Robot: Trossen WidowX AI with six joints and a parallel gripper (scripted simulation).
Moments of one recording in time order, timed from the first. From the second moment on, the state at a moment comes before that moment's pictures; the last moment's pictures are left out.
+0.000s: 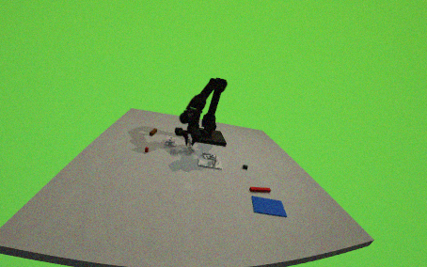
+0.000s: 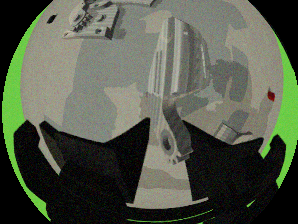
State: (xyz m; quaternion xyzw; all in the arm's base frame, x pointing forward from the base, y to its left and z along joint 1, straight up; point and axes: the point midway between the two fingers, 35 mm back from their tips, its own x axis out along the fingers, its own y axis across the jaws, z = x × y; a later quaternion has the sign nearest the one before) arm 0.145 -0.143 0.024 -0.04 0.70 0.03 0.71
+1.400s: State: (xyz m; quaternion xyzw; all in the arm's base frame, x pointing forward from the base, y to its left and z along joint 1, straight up) arm 0.144 -0.142 0.036 -0.04 0.71 0.03 0.71
